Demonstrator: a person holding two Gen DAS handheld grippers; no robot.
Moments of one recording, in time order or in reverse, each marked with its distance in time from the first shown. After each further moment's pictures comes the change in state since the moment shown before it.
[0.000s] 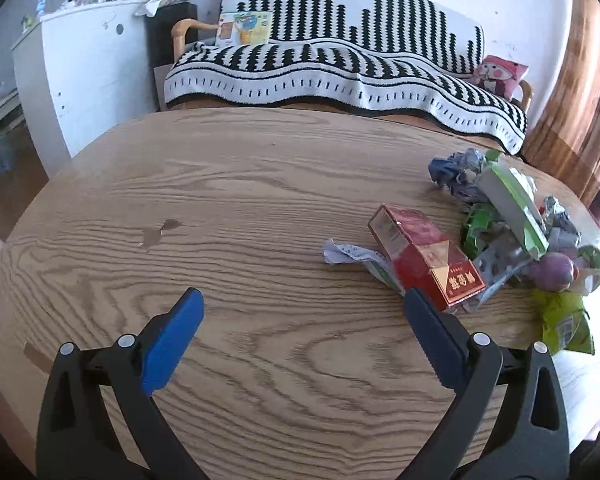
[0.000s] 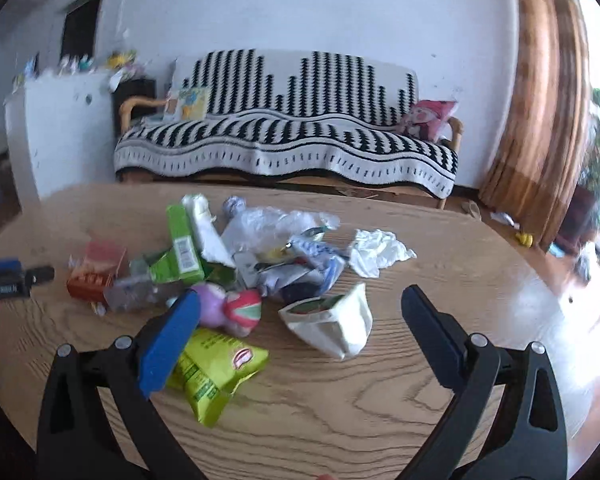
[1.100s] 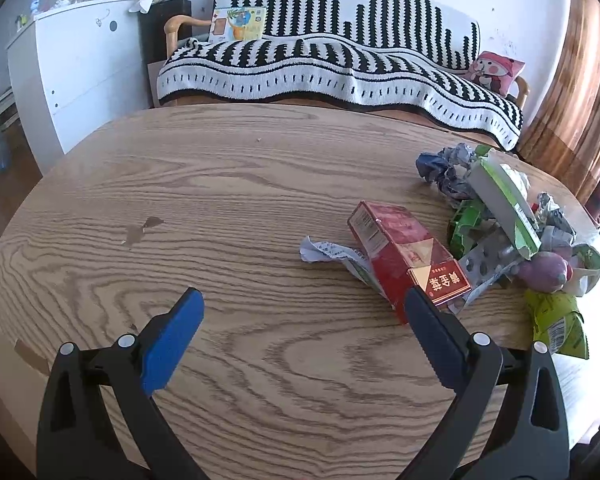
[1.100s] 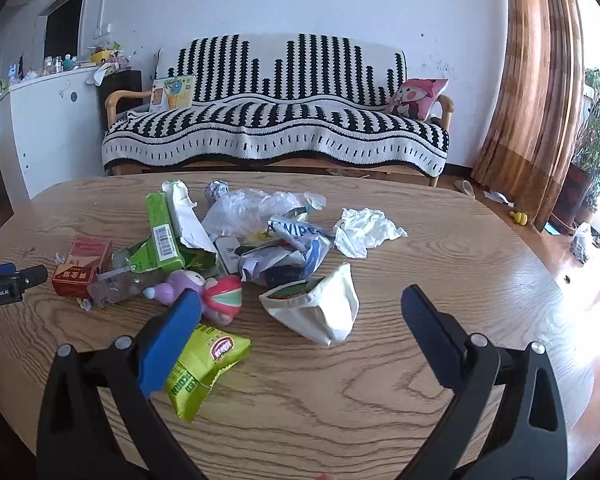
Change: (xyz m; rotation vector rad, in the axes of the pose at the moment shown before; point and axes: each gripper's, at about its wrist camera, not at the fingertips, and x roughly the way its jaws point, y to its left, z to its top) left arm 0.002 -0.013 0.001 0.021 0.050 -0.001; right arm 0.011 -0.005 -0.007 0.020 0.060 -0.016
